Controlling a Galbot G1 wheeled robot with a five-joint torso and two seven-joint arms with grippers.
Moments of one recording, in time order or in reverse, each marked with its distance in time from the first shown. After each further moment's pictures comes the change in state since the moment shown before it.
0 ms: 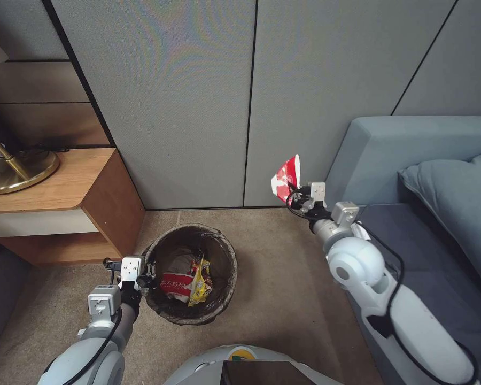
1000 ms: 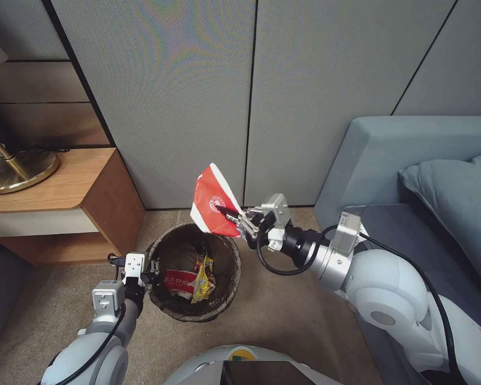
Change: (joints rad) left arm -0.039 0.005 0.023 0.000 0.002 0.019 0.002; right arm 0.118 -0.193 -0.185 0.262 0.155 -0.072 -0.384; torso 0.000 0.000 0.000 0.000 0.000
